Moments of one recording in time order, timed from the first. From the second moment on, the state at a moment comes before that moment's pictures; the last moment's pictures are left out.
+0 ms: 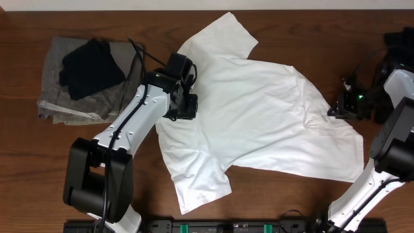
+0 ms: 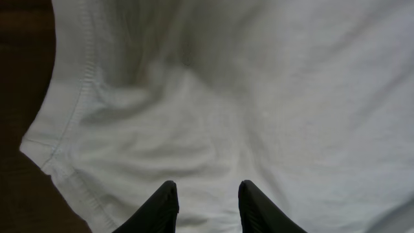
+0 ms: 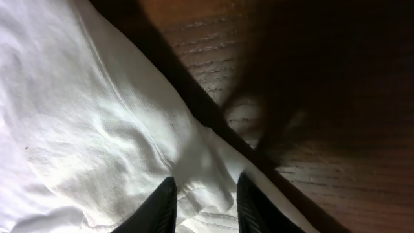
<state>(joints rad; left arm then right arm) -0.35 1.77 1.27 -0.86 0.12 -0.23 -0.43 2.14 1.51 -1.09 -0.34 -0.26</state>
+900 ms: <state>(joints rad) -0.35 1.77 1.27 -0.86 0.12 -0.23 -0.39 2.14 1.49 -1.05 -0.34 -0.23</state>
